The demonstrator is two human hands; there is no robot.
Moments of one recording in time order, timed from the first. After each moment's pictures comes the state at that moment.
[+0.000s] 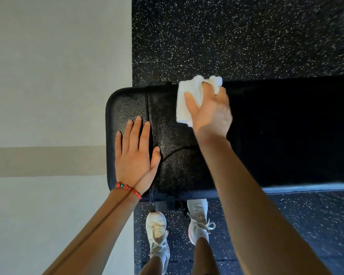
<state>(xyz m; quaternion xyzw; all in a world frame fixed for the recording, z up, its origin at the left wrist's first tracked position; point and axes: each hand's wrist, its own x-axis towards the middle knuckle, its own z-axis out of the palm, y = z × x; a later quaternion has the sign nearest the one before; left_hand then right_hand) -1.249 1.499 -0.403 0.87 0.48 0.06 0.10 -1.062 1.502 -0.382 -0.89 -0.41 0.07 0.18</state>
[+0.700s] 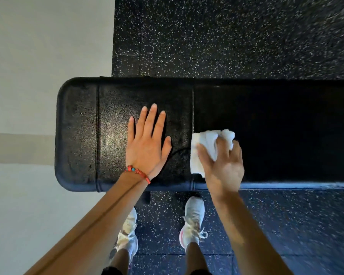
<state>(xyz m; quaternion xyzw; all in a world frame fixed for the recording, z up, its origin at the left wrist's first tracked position) -1.129 1.444 -0.400 0.89 0.45 0.03 0.10 -0.998 1.337 -0.389 -0.87 -0.43 -0.01 0.22</state>
